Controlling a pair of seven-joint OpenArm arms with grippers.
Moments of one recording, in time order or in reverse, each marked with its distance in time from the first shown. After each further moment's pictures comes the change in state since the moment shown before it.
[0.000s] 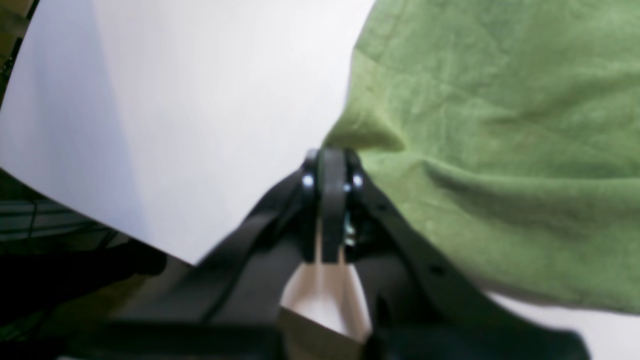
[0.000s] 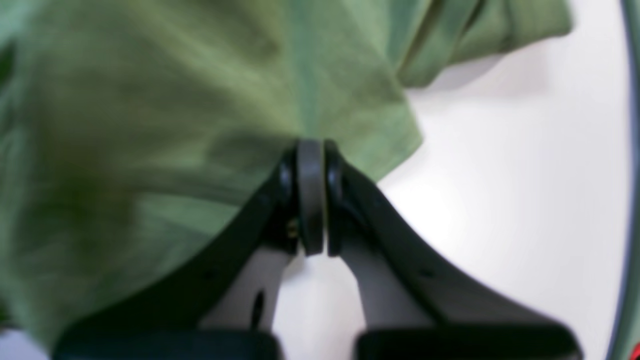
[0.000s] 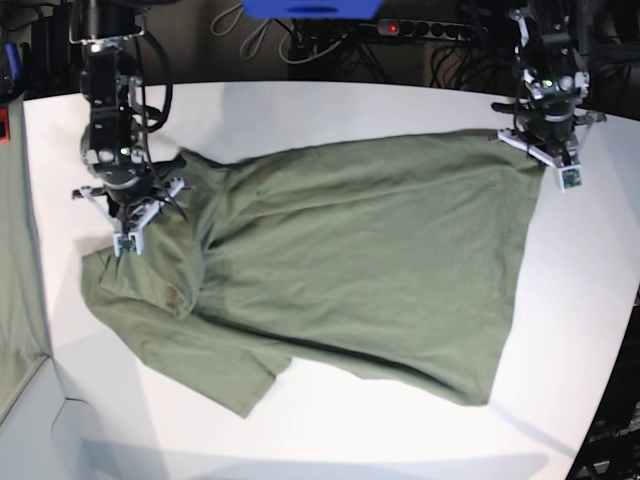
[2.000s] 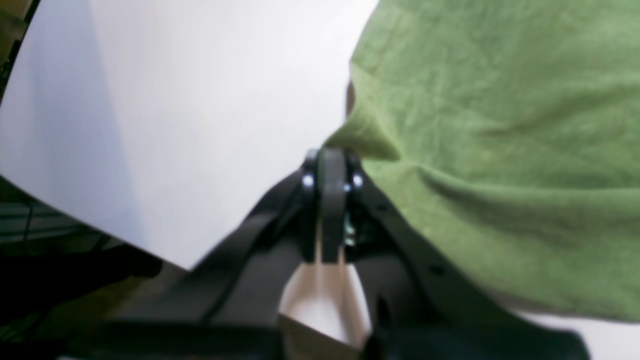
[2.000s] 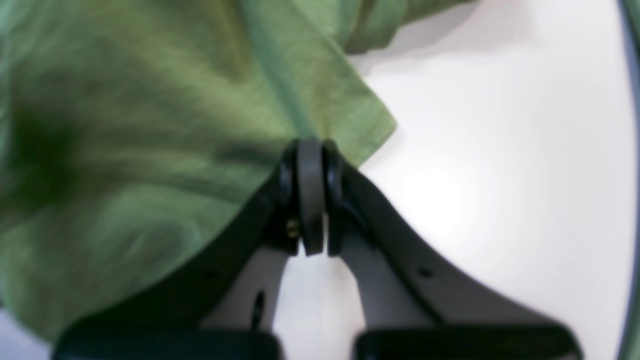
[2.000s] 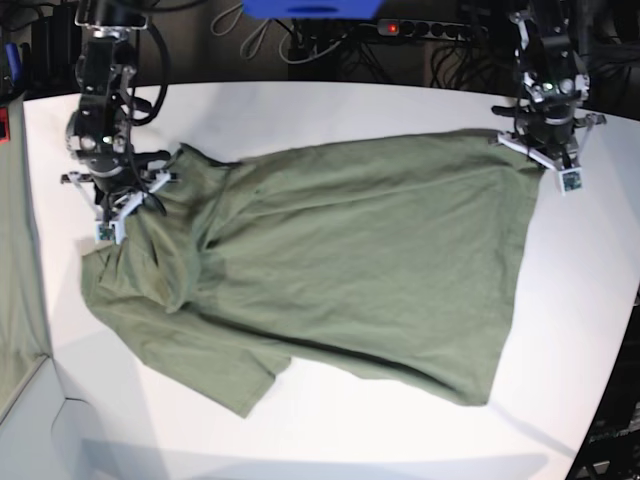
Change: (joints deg) left arm -0.8 0.2 0.0 -0.1 -0.2 0.0 0.4; right arm -2.0 -4.7 10.4 0.8 -0.3 7.4 -0.1
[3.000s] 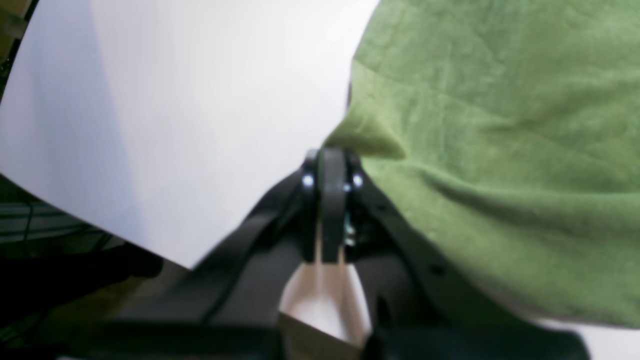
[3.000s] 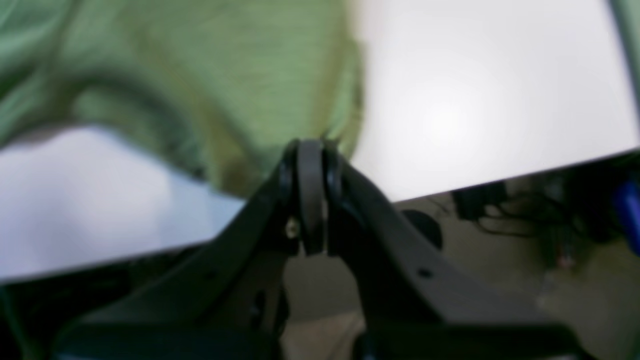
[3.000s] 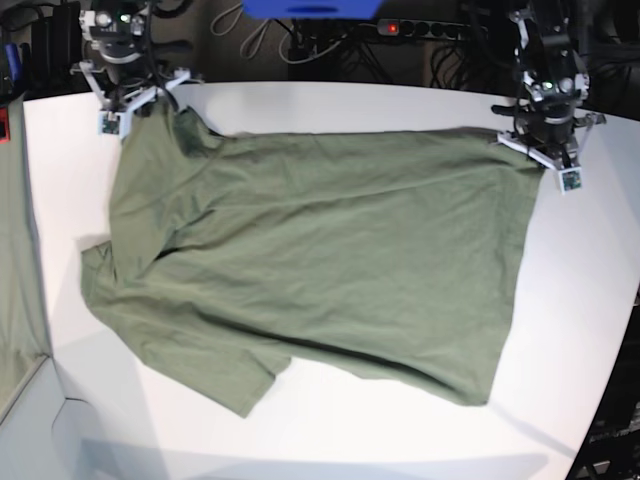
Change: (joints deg) left arm 0.3 0.0 0.0 0.1 0.0 0.0 -0.2; right arm -26.9 -14.6 4.3 22.4 -0.1 0.2 0.1
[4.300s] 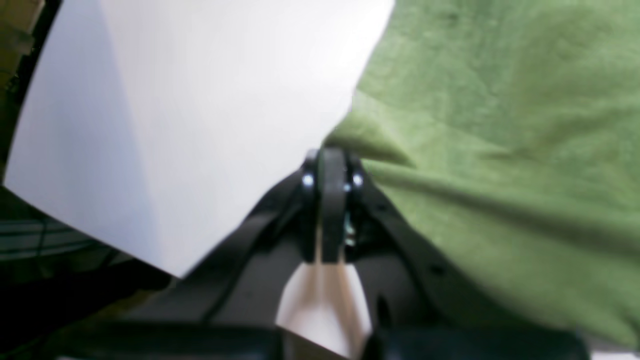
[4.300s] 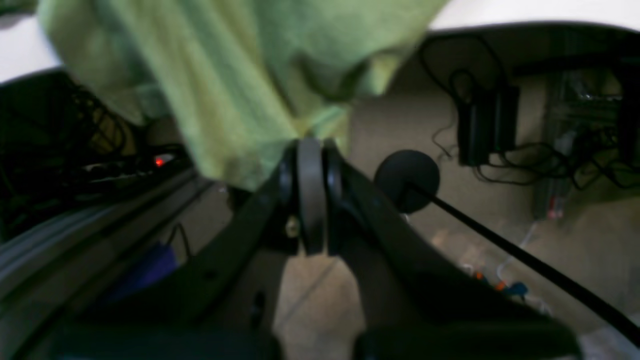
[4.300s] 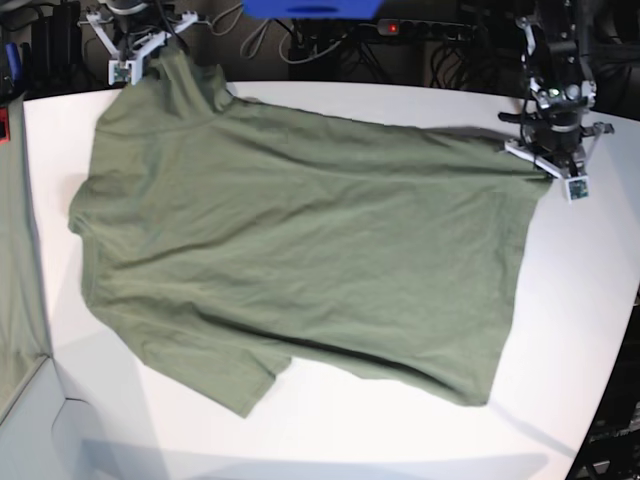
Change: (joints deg) left arm -1.1 -1.8 0.0 0.2 0.0 0.0 -0.2; right arm -11.5 1.4 -0.4 0.2 0.0 0.0 0.6
